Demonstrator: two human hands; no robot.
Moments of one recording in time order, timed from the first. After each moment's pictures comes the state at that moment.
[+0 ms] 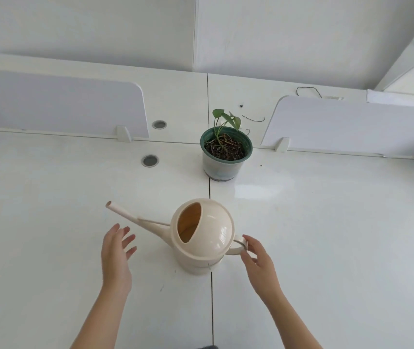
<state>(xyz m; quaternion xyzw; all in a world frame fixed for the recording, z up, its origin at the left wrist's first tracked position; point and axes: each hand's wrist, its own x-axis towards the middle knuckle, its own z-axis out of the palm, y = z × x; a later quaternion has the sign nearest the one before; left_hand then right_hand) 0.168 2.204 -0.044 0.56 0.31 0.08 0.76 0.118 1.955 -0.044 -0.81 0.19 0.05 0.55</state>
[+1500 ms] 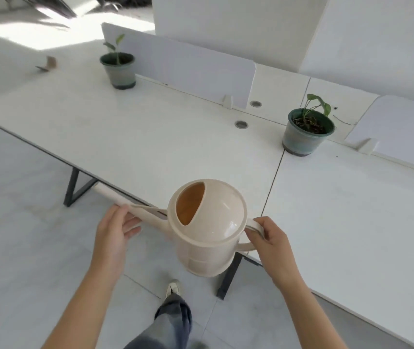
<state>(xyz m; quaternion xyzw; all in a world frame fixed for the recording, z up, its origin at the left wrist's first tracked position) -0.125 2.254 0.019 0.57 0.33 0.22 0.72 -0.054 2.014 0.028 -0.81 -0.05 0.14 0.57</state>
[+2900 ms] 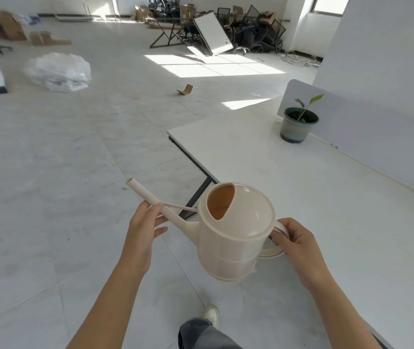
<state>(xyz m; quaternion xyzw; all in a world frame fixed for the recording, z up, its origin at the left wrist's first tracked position) -0.253 2.684 0.046 0.52 0.40 0.33 0.68 -0.078 2.491 0.040 -0.76 -0.26 0.23 0.56</state>
